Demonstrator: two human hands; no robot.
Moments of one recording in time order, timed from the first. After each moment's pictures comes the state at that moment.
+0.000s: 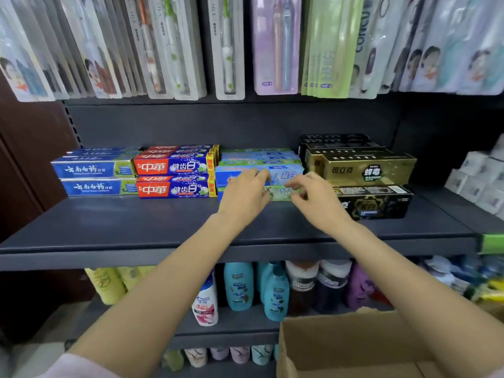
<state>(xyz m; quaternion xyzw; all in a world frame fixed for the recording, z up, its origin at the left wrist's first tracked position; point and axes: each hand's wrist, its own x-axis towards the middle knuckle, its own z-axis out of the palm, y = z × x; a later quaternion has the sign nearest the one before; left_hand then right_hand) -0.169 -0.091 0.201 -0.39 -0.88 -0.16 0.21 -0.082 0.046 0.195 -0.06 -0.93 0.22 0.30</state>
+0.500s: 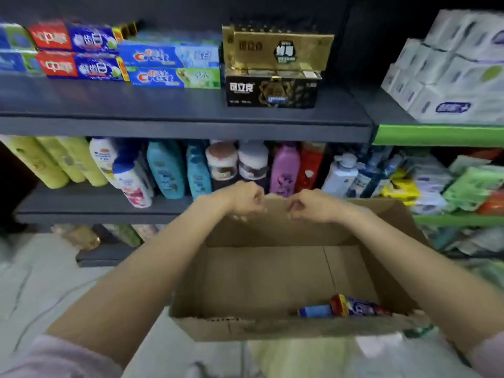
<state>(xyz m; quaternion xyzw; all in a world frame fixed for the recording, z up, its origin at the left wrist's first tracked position) 0.021 0.014 0.068 -0.39 -0.87 -0.16 -0.26 0.117 0.168 0.074 -0.07 -0.97 0.17 -0.17</state>
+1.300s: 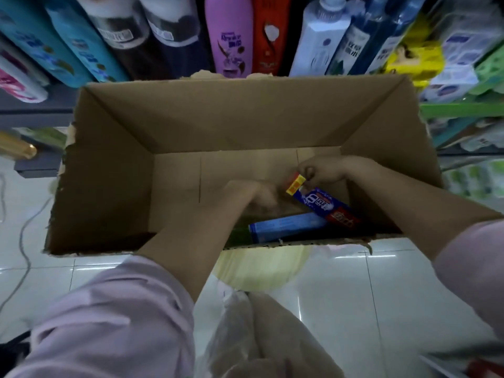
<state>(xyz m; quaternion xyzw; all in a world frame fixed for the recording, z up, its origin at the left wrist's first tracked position) 0.129 0.147 -0.160 -0.29 -0.76 -0.05 -0.58 0.179 0.315 -0.123 -0.10 -0.86 0.23 -0.44</state>
